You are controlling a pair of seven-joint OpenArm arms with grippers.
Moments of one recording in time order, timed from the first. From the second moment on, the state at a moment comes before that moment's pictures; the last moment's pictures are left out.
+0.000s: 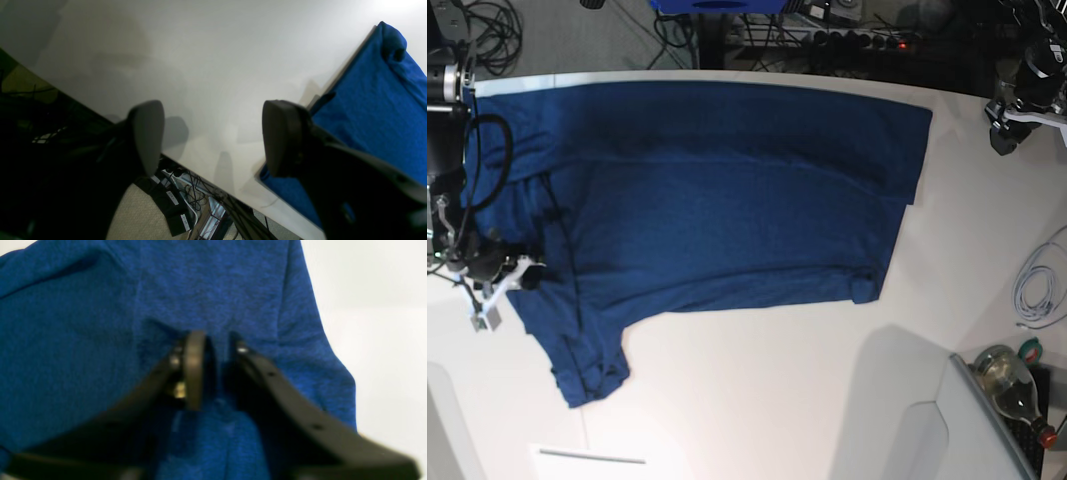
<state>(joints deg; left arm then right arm) 24.9 -10.3 -49.4 88.4 -36.8 -20.2 40.6 19.3 20.9 4.2 42.3 17.9 29.4 -29.2</state>
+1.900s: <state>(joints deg) 24.7 -10.4 -49.3 88.4 -36.7 -20.2 40.6 -16.2 10.2 3.7 93.8 18.1 29.7 -46.4</state>
